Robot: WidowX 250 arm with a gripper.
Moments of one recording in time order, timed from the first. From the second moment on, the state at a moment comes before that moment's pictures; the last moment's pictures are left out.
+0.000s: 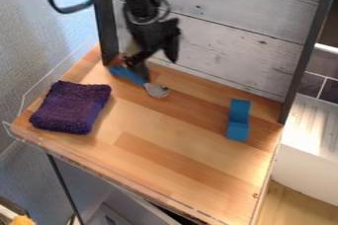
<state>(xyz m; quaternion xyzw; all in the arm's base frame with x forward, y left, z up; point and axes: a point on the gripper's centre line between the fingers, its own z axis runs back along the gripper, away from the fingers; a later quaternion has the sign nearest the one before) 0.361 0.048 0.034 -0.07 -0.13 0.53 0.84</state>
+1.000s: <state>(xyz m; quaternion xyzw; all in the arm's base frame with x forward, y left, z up) 0.367 -0.071 0.013 -0.08 -0.06 0.15 0.98</state>
